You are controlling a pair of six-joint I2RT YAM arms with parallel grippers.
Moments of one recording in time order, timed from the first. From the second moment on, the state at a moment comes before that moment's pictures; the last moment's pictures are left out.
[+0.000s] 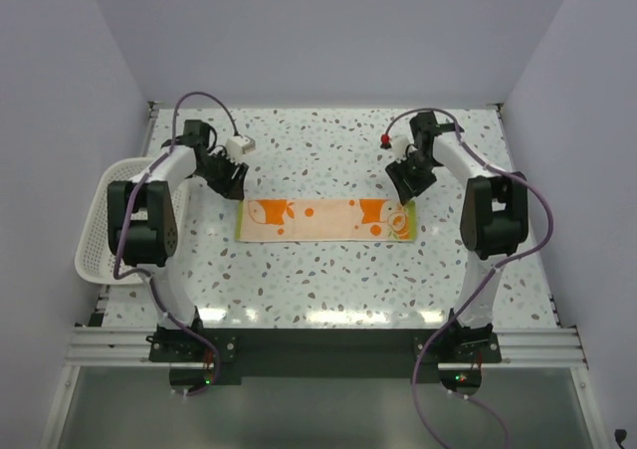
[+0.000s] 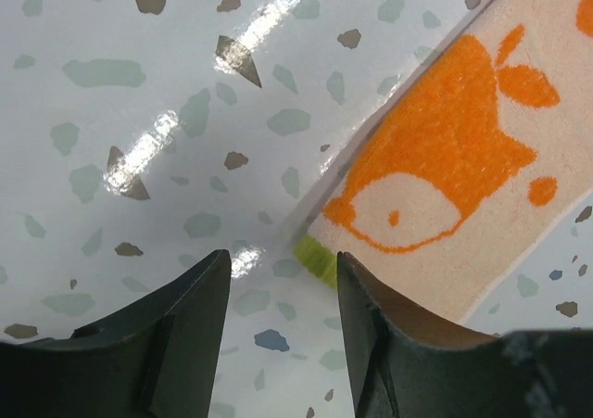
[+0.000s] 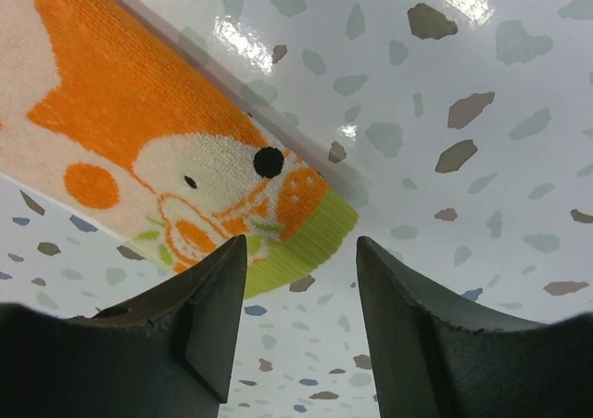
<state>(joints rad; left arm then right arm) 0.01 1.89 1.35 -0.68 0.49 0.59 0.16 1.99 1.59 -0.97 -0.17 -0.44</state>
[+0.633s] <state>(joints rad) -0.03 2.05 1.48 -0.75 0.52 0.68 0.16 2.17 1.73 -1.04 -0.18 -0.59</state>
